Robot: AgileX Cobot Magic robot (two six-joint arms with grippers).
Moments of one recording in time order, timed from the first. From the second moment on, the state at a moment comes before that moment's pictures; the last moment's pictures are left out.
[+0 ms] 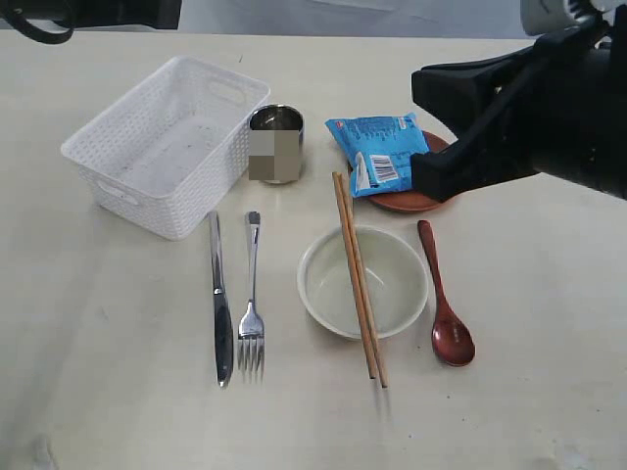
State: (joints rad) left arm -0.23 1.32 -0.93 -0.87 0.25 0.93; right arm 0.69 0.96 -0.57 -0.34 0.03 0.34
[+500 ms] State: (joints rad) left arm -0.23 1.32 -0.93 -0.87 0.25 0.93; right arm 0.61 0.91 -0.56 -0.33 0.03 0.34
